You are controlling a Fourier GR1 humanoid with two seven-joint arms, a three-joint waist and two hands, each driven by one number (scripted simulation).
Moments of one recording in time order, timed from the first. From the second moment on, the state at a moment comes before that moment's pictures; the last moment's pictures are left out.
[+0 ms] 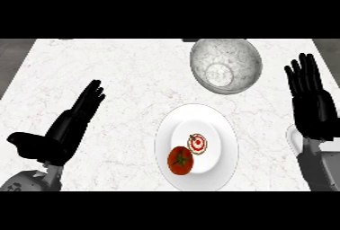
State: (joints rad) left arm -0.14 0.49 -0.36 -1.68 0.40 0.22 0.04; right arm -0.23 -0.32 0.00 -1.50 -0.37 -0.16 -0.17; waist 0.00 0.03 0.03
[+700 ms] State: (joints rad) left arm -0.19 0.54 -0.26 -1.60 0.19 0.42 0.10; right arm 0.05 -0.24 0.00 -1.39 -0.28 -0.08 -0.58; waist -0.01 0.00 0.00
